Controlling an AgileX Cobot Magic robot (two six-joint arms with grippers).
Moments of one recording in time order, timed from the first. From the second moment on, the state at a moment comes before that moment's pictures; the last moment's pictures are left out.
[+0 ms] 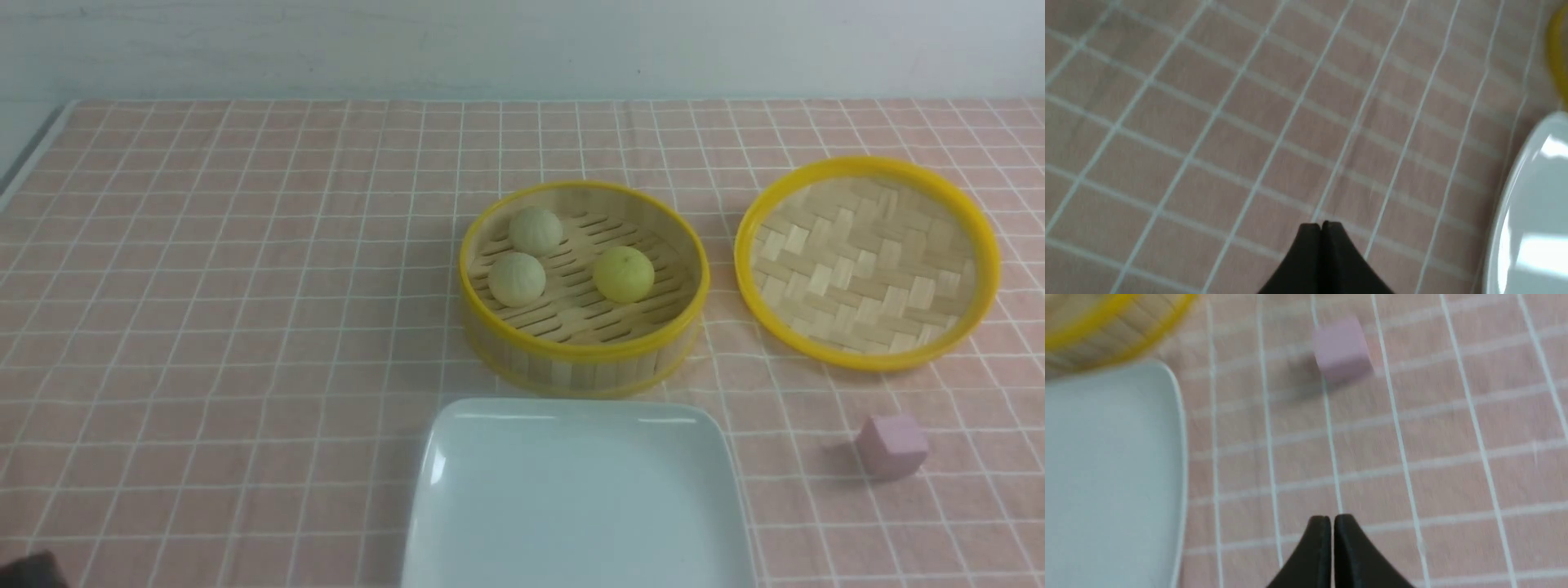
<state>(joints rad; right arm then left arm) 0.00 0.80 -0.55 0.30 0.87 0.08 -0.03 0.59 -0.52 -0.08 1.00 -0.43</state>
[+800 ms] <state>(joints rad) 0.42 2.02 -1.77 0.18 1.05 0.09 -0.03 0.97 -0.55 -0.41 0.87 -0.06</state>
